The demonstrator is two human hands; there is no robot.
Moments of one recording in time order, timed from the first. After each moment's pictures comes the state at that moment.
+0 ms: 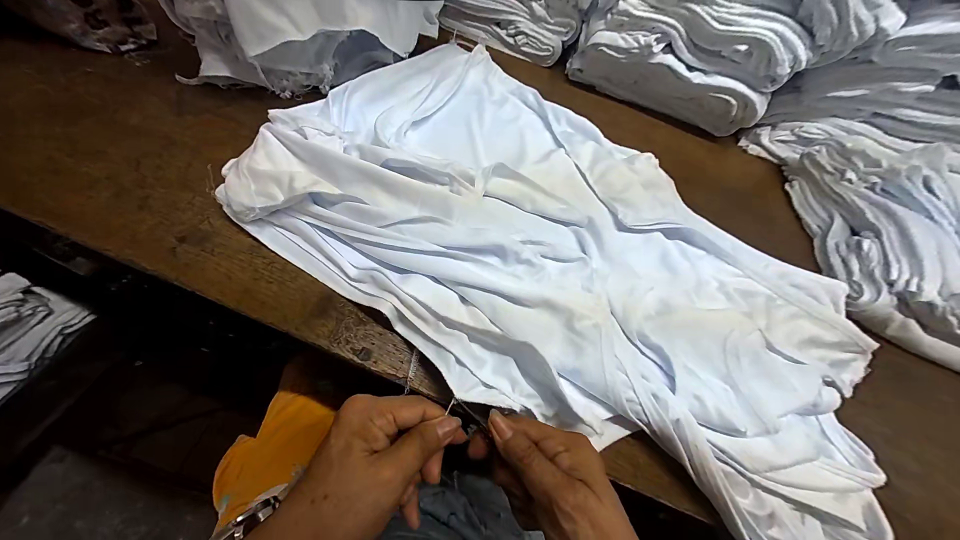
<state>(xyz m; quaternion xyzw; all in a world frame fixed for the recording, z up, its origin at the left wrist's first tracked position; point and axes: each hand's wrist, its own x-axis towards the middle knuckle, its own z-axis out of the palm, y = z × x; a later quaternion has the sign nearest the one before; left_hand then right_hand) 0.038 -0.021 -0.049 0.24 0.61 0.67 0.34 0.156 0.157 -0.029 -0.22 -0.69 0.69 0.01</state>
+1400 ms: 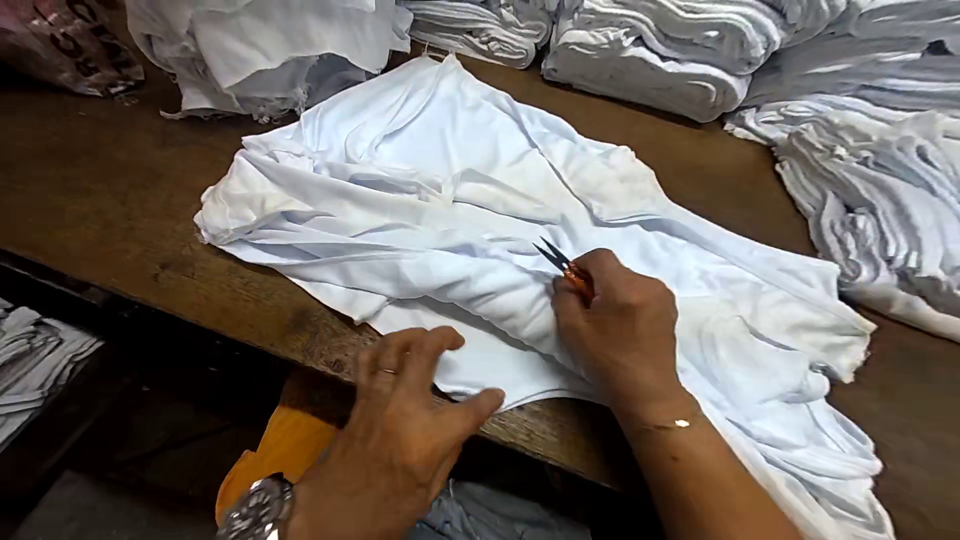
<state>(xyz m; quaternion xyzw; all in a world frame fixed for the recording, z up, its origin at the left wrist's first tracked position) 0.029 0.027 -0.043 0.53 0.77 0.32 -0.12 0.074 0.284 -0.019 -0.16 -0.94 0.07 0.28</state>
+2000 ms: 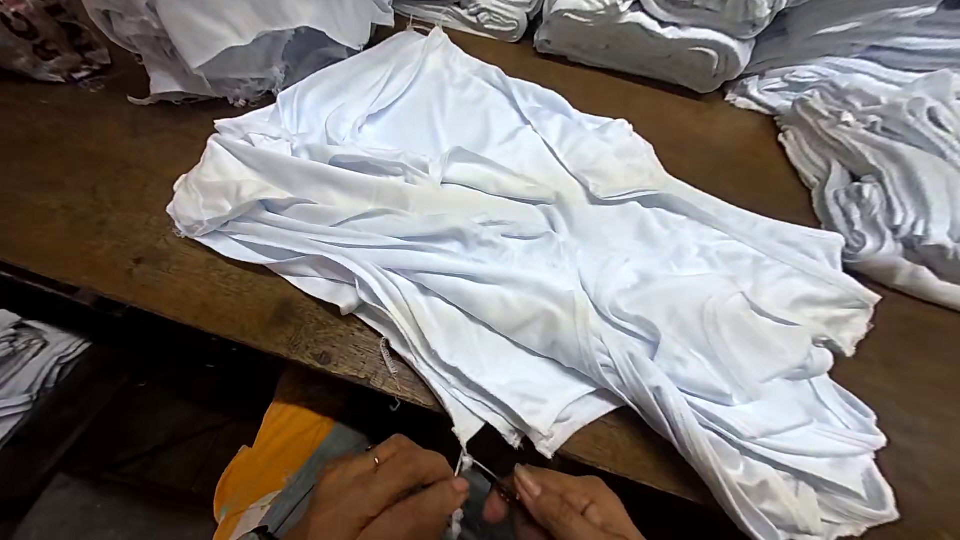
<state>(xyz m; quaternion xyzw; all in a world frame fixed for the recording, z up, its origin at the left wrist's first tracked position) 0.067 -0.020 -0.082 0.55 0.64 0.54 -0.02 0.220 0.187 -0.049 -0.16 -0.65 0.74 -0.05</state>
